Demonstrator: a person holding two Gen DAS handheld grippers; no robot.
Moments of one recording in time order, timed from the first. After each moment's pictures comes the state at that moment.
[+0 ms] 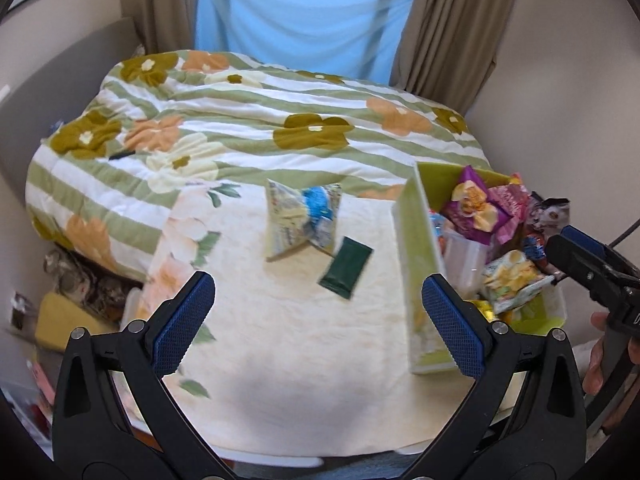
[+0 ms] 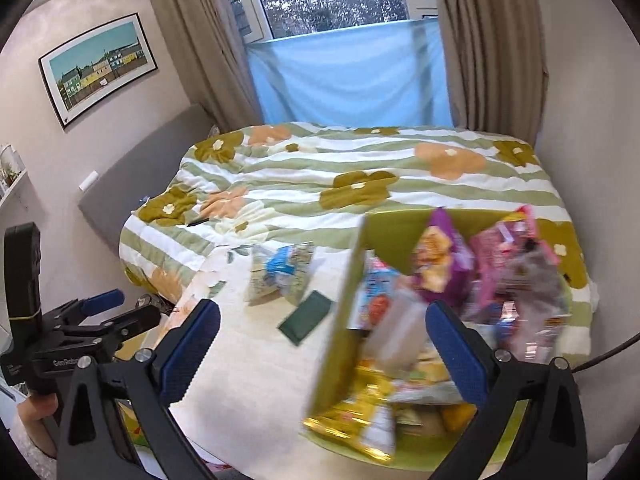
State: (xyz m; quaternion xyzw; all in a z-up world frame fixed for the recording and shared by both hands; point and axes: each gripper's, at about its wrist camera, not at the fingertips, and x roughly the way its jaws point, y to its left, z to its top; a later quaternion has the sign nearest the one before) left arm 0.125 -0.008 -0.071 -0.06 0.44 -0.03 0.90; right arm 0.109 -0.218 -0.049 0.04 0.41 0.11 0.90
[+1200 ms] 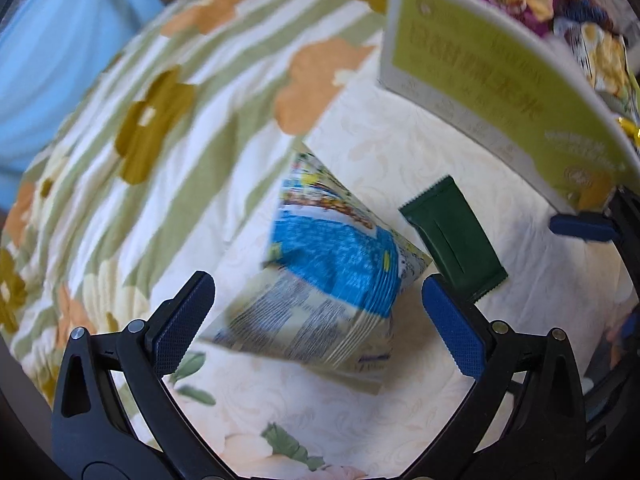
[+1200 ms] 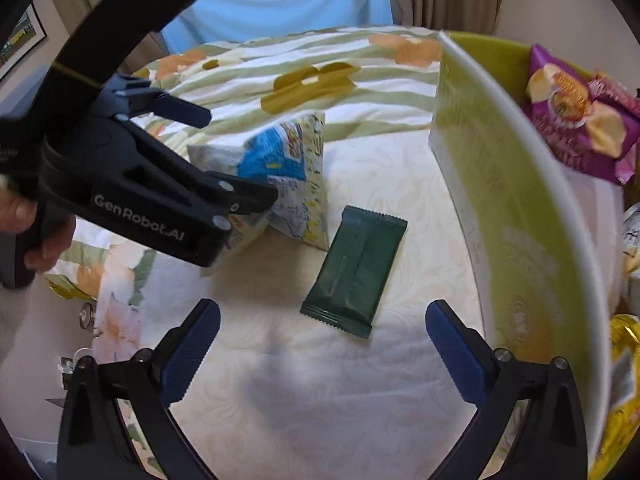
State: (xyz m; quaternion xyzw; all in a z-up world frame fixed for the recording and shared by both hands) left arm 0.356 -0.060 -0.253 0.33 0.53 -0.36 0.69; right arm 0.200 -0.104 -0.244 0.08 0.54 -0.05 0.84
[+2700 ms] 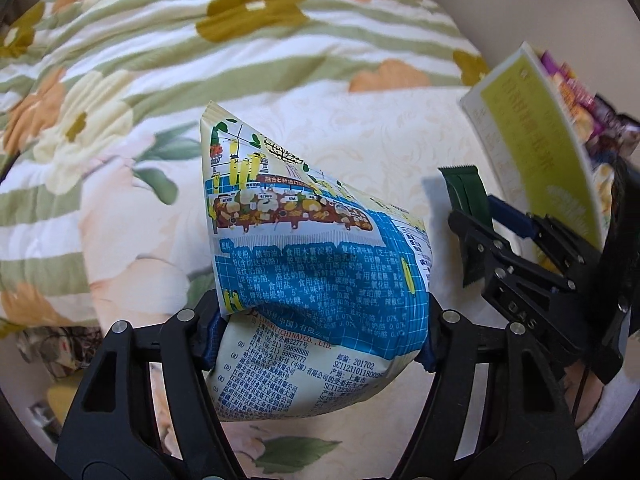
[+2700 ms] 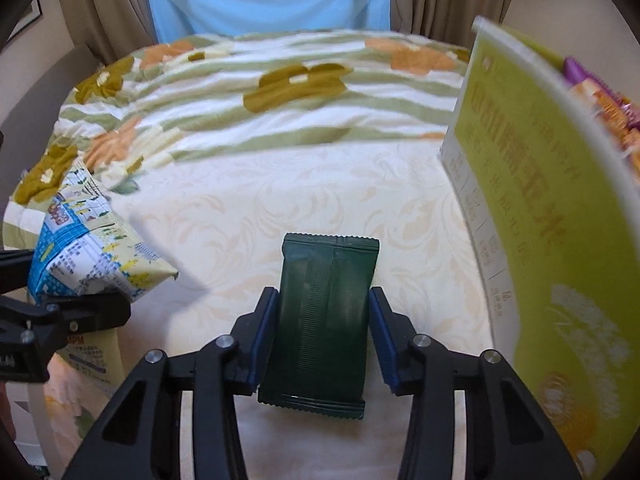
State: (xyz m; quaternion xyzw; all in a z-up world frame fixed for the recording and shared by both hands) left arm 0.299 0.090 -0.253 0.01 0.60 -0.23 0.77; right arm 0.228 -0.102 -0.259 0.04 0.52 -0.07 0.85
